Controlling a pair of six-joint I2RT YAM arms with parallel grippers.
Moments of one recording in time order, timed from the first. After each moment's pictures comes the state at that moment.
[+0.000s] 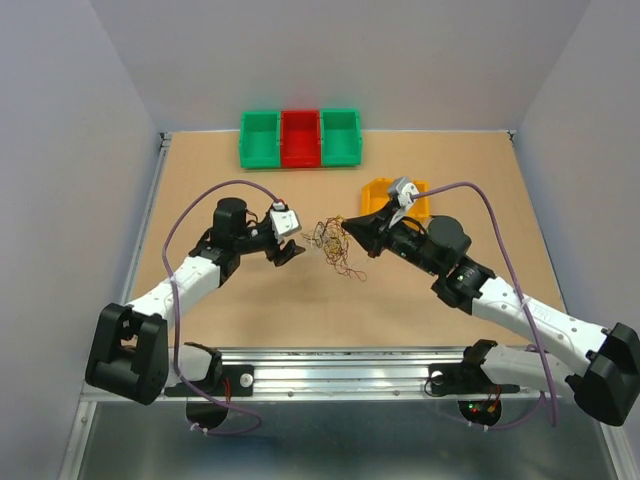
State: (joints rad) left arm -0.33 1.25 0.66 0.11 0.75 0.56; right arm 0.78 1.05 0.72 0.40 -0.18 0.20
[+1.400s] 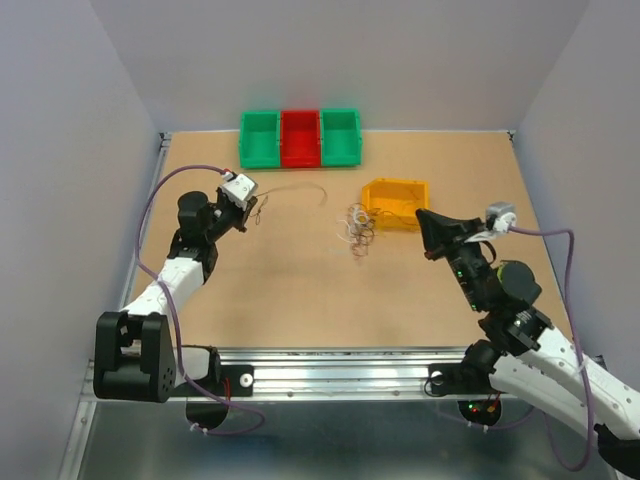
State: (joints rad) left arm -0.10 1.23 0.63 0.40 0.53 0.32; right arm 0.78 0.58 0.59 0.28 0.36 0.24
